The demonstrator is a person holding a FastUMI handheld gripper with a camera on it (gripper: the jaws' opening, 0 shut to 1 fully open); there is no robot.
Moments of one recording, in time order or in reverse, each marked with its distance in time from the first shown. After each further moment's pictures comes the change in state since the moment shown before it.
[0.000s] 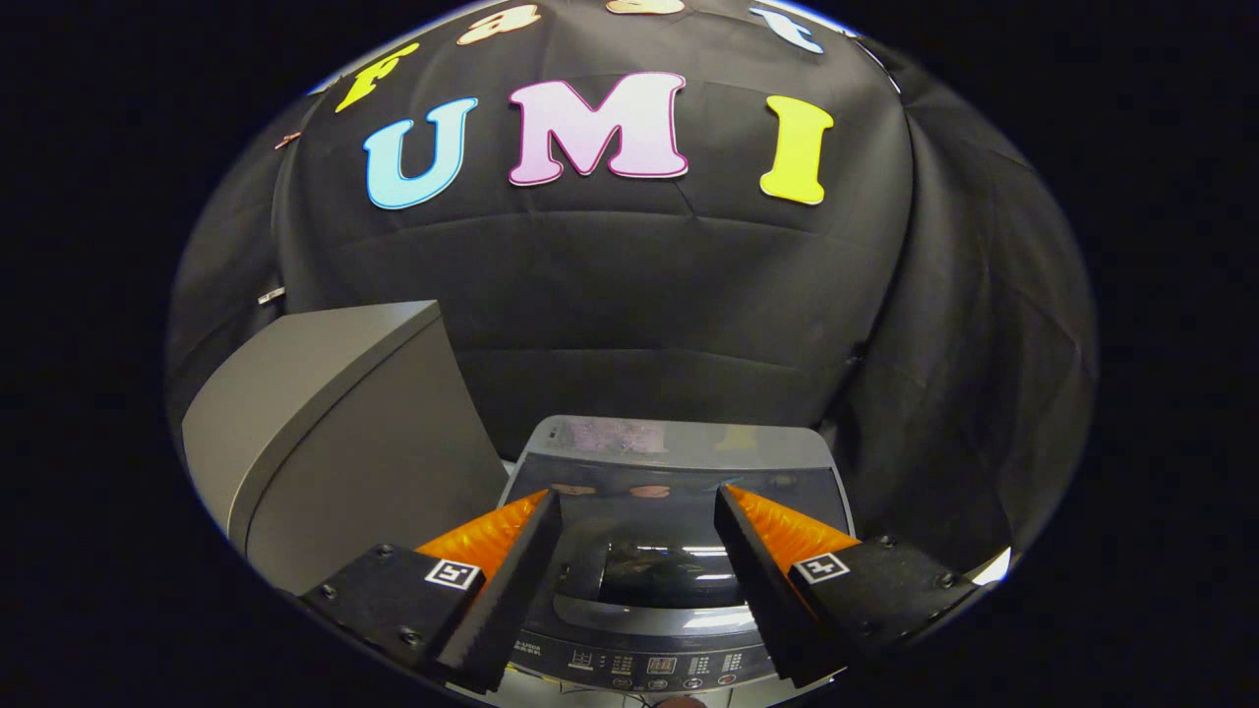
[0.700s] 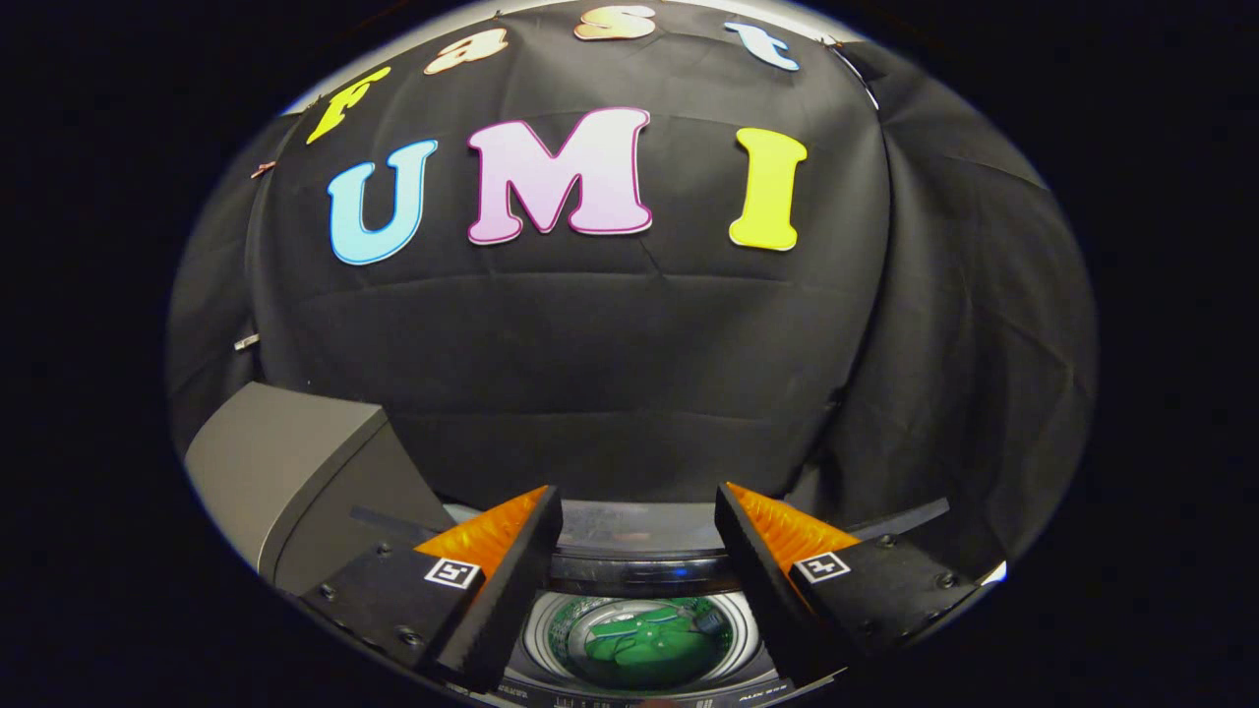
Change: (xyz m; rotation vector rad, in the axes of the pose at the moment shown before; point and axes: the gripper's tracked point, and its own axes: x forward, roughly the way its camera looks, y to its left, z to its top) arm 0.028 -0.032 0.066 0.040 -0.093 -0.046
